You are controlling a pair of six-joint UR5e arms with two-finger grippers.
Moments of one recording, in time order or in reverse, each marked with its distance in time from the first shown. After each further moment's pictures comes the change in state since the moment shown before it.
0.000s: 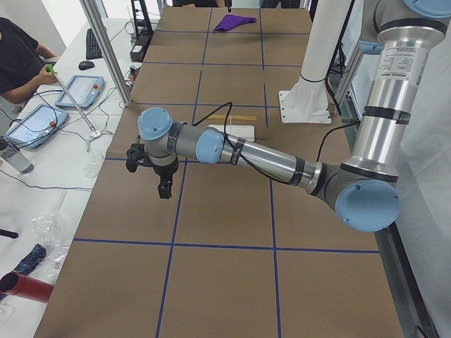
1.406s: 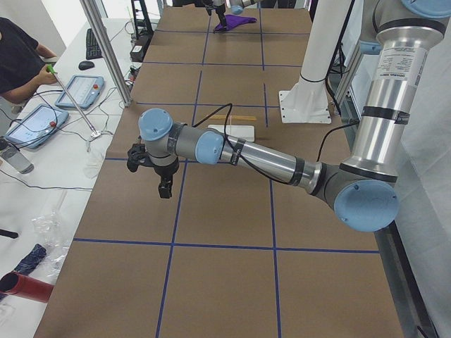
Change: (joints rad) left arm 0.013 0.001 0.001 -0.010 0.001 -0.001; right arm -0.123 0.138 -0.473 0.352 -0.034 0.061
